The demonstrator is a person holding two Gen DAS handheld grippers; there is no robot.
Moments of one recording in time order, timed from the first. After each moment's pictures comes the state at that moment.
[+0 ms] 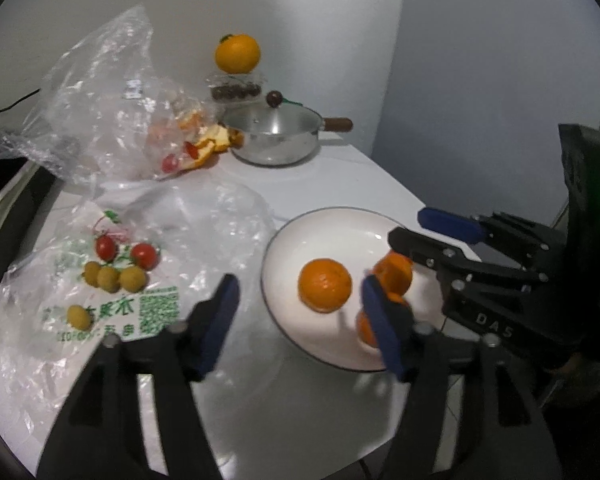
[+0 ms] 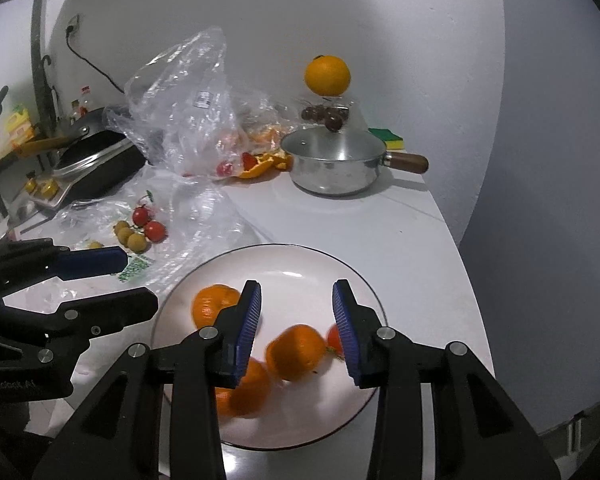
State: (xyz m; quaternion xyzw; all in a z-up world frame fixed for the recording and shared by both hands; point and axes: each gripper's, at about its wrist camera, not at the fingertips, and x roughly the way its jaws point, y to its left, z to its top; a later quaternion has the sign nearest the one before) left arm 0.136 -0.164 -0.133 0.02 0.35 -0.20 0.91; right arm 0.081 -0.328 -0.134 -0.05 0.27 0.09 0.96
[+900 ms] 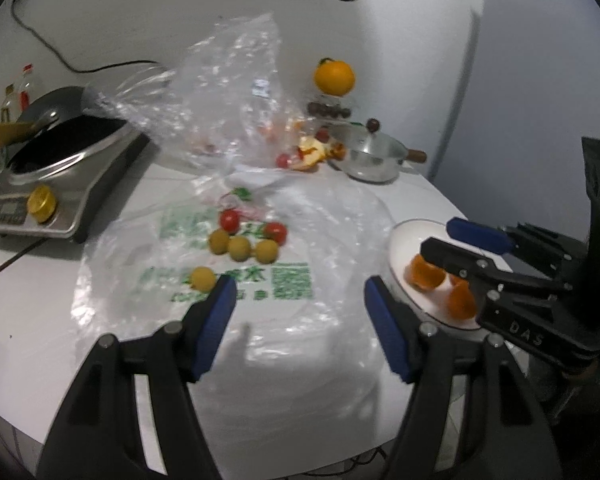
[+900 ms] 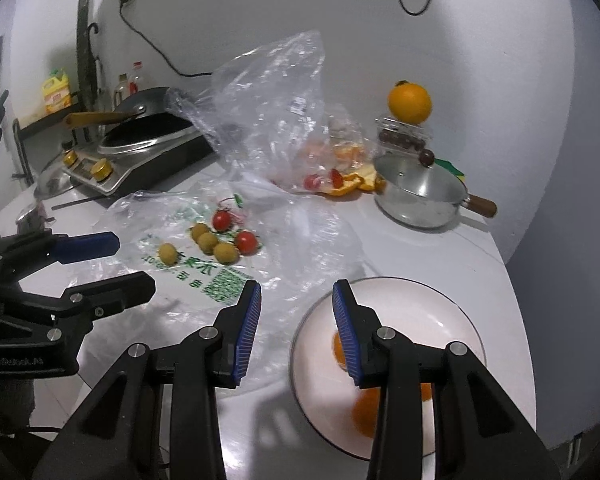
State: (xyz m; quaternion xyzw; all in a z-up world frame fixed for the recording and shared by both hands) left arm 0.105 -0.037 -0.129 -0.04 0.33 -0.12 0.93; right arm 0.070 -0.211 -0.120 -0.11 0.26 0.14 0.95
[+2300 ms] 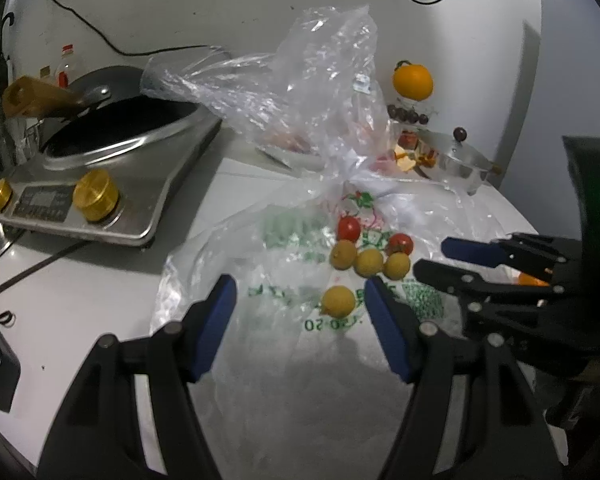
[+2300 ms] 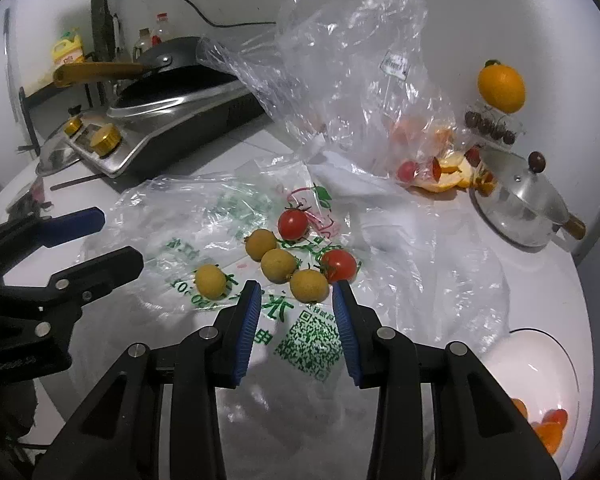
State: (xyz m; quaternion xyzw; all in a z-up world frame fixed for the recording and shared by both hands) left arm 0.155 0.050 -0.162 -0.04 0.33 -0.05 0.94; right arm 0.159 -0.113 -0.163 -0.13 0.33 0.18 0.92
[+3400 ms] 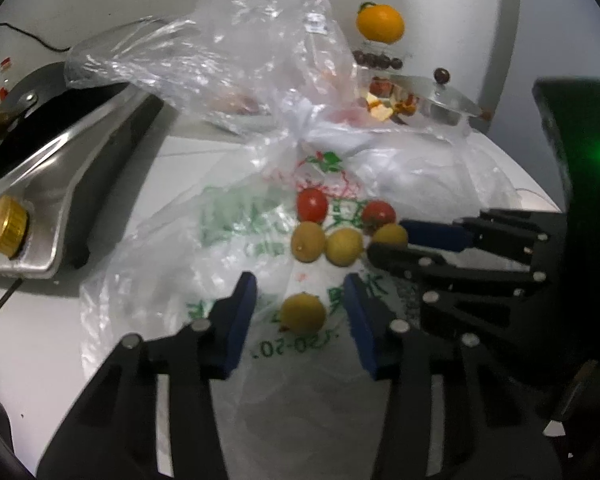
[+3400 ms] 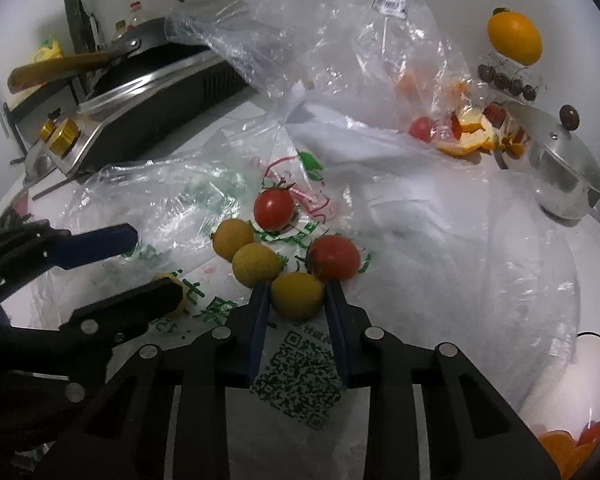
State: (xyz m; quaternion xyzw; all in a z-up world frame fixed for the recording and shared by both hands) left arm 0.207 0.012 -0.192 0.02 0.40 -0.11 0.91; right arm 0.204 -0.119 -0.193 -0.10 0.37 0.19 0.91
